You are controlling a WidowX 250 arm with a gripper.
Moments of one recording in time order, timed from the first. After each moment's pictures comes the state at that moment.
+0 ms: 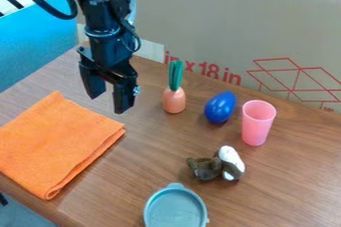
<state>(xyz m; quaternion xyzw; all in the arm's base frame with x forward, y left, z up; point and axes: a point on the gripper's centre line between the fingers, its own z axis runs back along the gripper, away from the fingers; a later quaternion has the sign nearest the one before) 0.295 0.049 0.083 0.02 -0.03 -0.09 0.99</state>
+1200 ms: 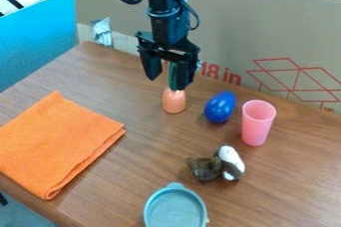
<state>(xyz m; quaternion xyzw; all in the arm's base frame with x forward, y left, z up) 0.365 -0.007 0.096 -0.02 -0.07 -0.07 1.00</state>
